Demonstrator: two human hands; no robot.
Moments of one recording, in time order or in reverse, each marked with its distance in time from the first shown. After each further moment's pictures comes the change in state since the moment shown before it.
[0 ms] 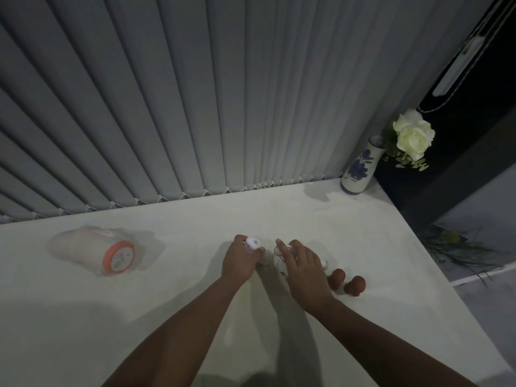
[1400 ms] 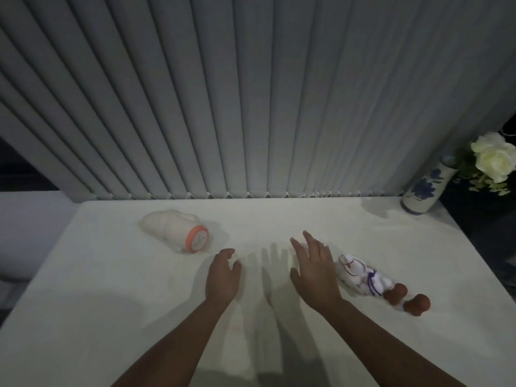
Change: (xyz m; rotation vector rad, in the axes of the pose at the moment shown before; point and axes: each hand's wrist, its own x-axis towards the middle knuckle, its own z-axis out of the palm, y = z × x) left_hand -0.046 -0.105 -0.130 0.054 0.373 0.050; right_hand 0.021 -0.108 -0.005 0.153 0.053 -0.055
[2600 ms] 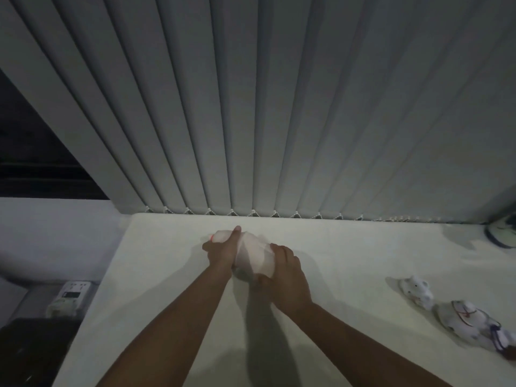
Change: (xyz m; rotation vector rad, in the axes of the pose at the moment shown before) left_hand 0.187 -0.065 -0.150 -0.581 0.116 -0.692; right_hand 0.116 -0.242 0.091 0.273 -0.183 0.115
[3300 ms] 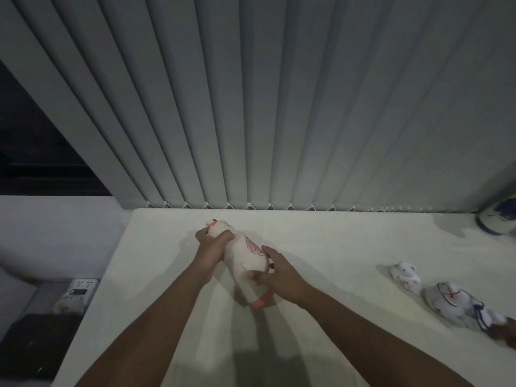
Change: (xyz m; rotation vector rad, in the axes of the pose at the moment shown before) left_hand -0.041 0.001 -0.039 0.018 -0.288 0.200; right_hand -0.019 0.010 -0.014 0.567 -0.315 0.111
